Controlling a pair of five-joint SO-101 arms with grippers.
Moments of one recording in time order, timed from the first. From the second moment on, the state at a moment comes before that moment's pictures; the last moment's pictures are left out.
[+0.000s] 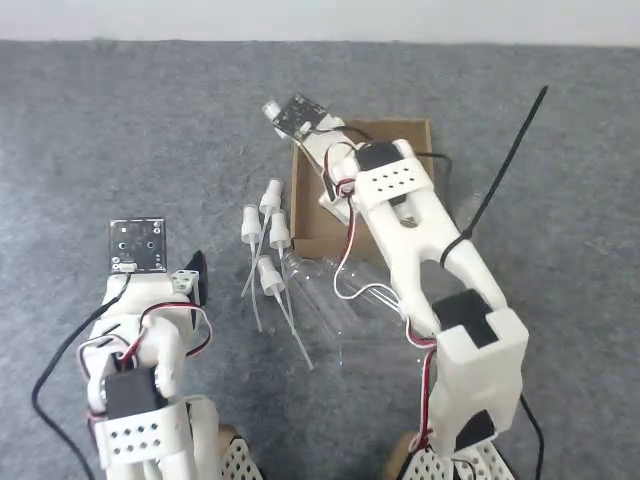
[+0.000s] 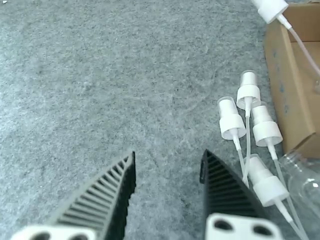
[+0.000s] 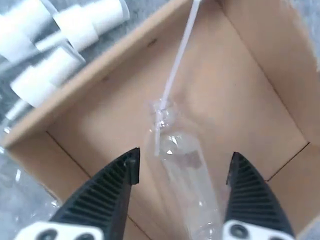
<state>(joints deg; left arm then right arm) -17.6 -84.9 77.9 59.9 -4.1 -25.2 21.8 -7.2 61.2 30.8</state>
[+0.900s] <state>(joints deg) -17.6 -84.9 78.5 59.3 -4.1 -24.2 13.8 -7.2 67.8 32.9</state>
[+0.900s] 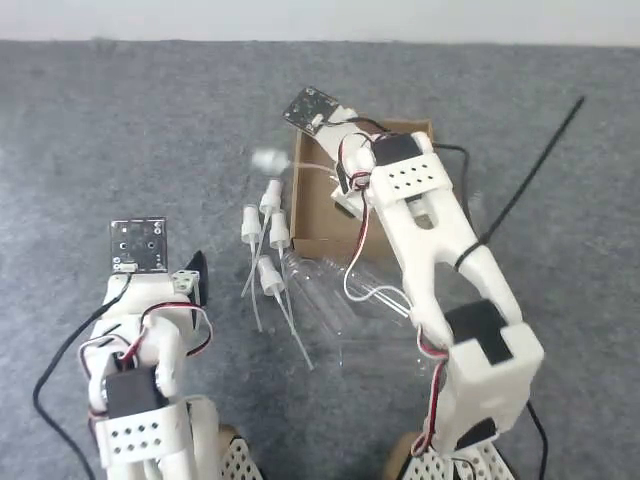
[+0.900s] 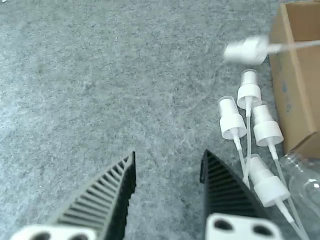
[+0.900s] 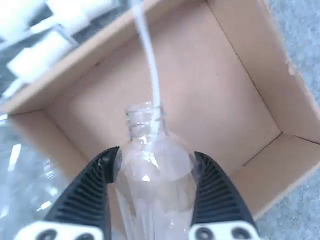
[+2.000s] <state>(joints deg) -17.6 -84.9 78.5 59.2 -5.8 9.1 -18.1 15.2 78.6 22.9</state>
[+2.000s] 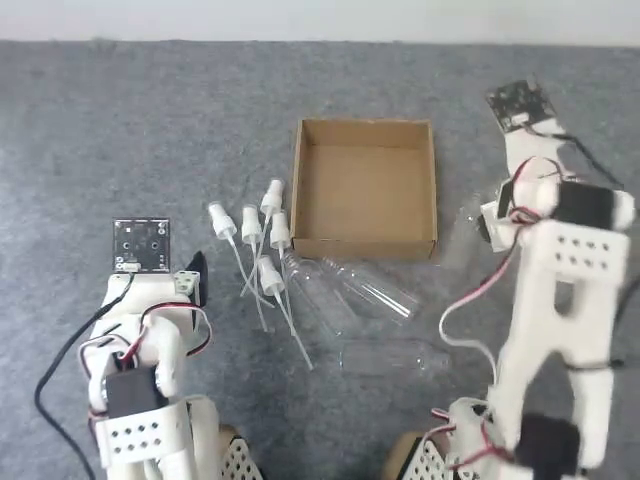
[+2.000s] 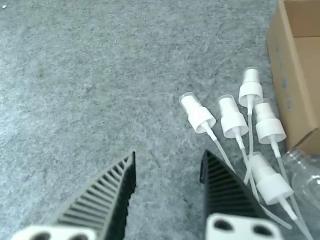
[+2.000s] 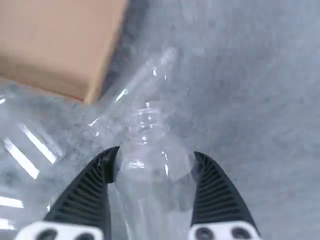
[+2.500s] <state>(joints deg) -17.6 -84.9 79.3 60.4 -9.4 16.2 -1.9 19.7 63.6 4.9</state>
